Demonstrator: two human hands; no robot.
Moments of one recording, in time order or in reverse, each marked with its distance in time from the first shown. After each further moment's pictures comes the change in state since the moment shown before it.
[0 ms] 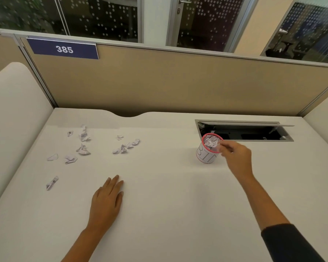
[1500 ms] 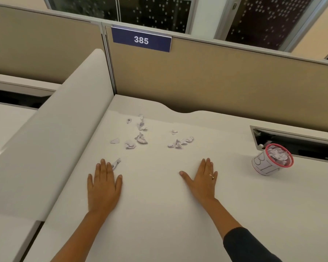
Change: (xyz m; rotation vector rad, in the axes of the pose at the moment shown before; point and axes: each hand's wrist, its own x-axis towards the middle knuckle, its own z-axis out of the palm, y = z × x) left_hand -0.022 -0.149 -0.052 0.168 0.093 -0.393; right_hand -0.125 -0.053 0.246 -0.500 -0.416 -0.046
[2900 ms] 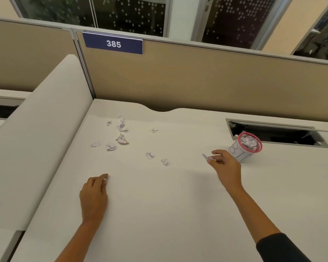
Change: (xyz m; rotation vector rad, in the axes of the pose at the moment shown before) left_hand -0.016 0.015 0.018 -0.397 0.312 0.065; right_hand -0.015 0.069 -0.123 0.702 0.259 0.039
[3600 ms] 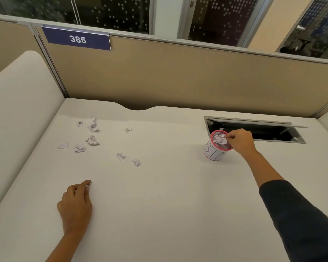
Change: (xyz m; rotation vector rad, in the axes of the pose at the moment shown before) left_hand -0.033 0.055 0.026 0.171 -0.004 -0.118; right_hand 0.144 0.033 -0.122 -0.800 -0.132 0.052
